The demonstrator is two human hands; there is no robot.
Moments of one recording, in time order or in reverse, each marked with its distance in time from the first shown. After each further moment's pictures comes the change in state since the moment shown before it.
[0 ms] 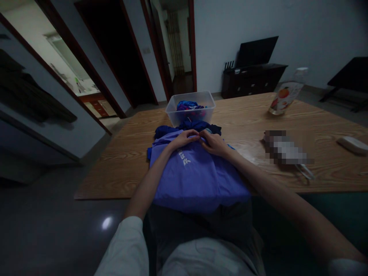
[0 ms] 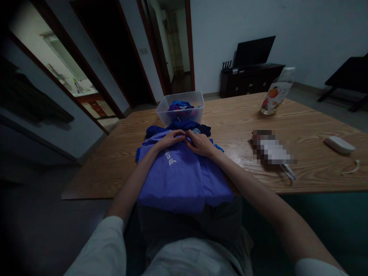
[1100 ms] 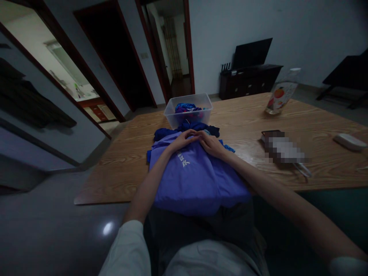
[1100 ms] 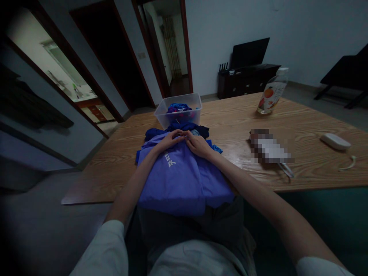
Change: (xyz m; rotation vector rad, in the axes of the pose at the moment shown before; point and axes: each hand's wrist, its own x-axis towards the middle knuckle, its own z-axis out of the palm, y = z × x) left_hand 0.000 -0.003 0.002 0.038 0.050 0.035; right_hand 0.000 0.000 0.008 0.128 0.028 0.074
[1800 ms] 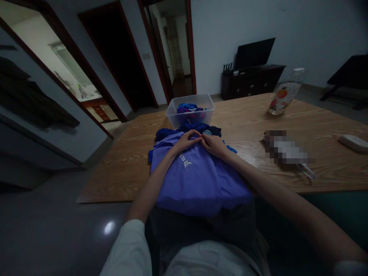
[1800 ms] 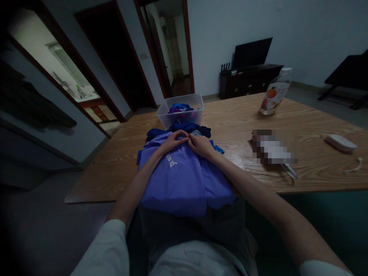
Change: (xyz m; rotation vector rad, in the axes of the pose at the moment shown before) left_hand 0.000 0.002 0.010 0.086 0.075 0.111; right_hand 0.004 -0.006 -0.001 -0.355 -0.121 0.193
